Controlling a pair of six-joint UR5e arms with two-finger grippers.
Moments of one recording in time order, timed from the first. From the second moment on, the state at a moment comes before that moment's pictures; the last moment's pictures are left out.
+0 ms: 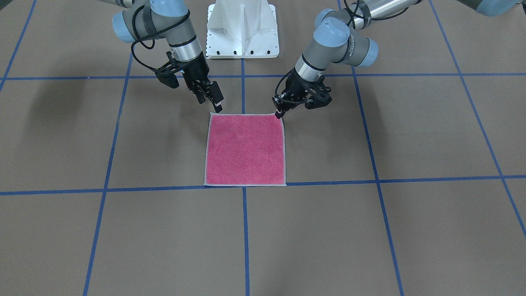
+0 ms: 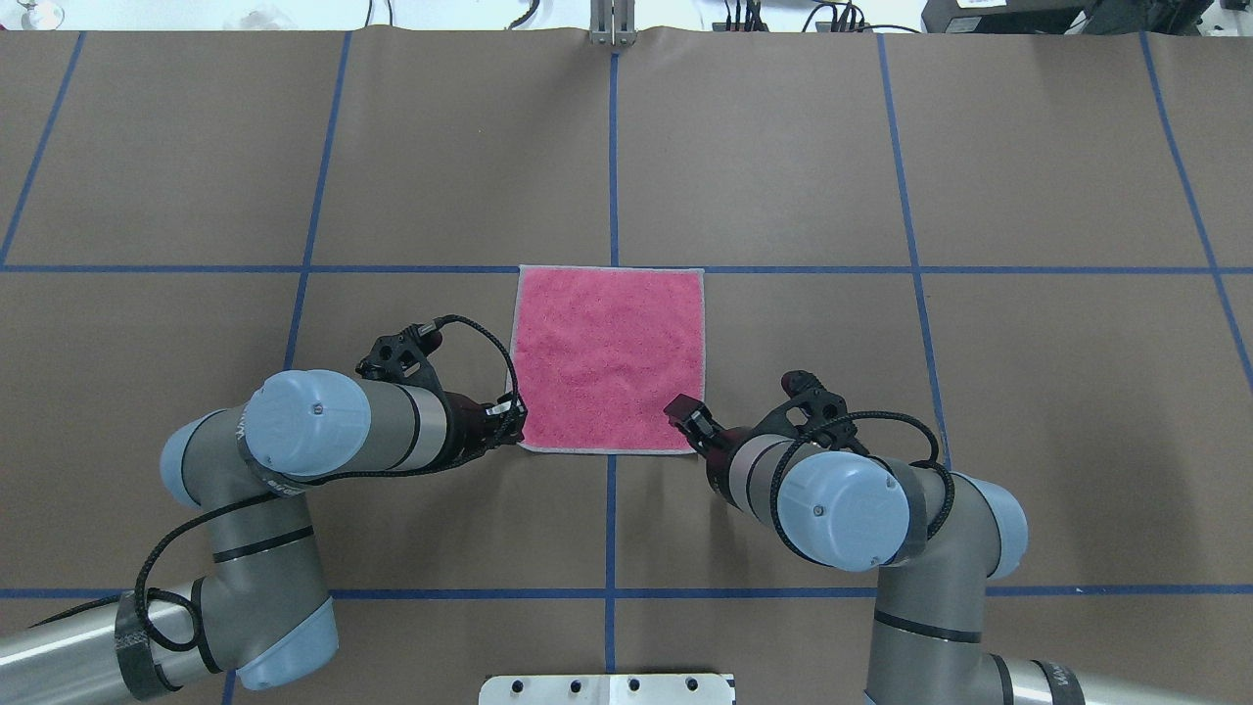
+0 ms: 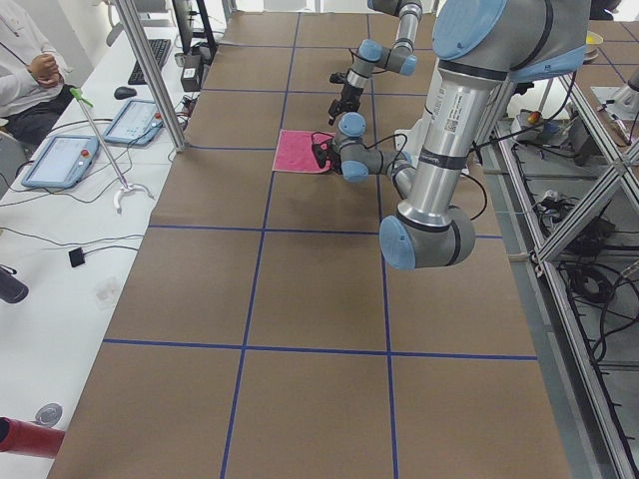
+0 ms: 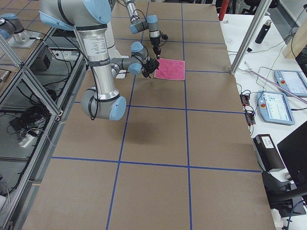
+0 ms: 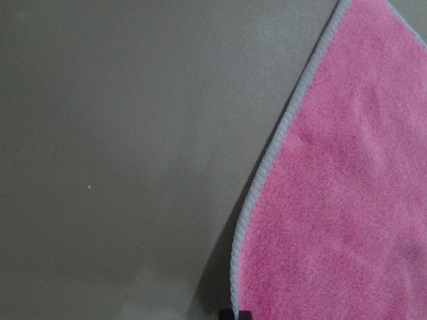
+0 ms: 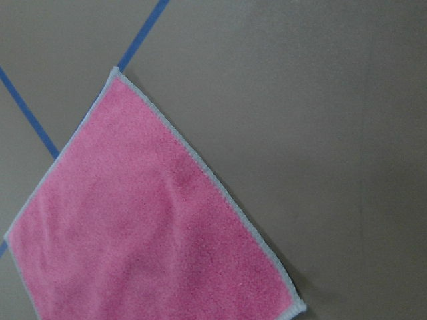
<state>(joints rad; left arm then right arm) -0.40 -1.98 -1.67 -2.25 -1.73 -1.84 0.27 -1.20 1.82 -1.16 1.43 2.20</state>
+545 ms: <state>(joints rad) -0.40 -1.98 -1.67 -2.25 -1.73 -1.84 0.26 -1.19 1.79 -1.16 1.43 2.20</state>
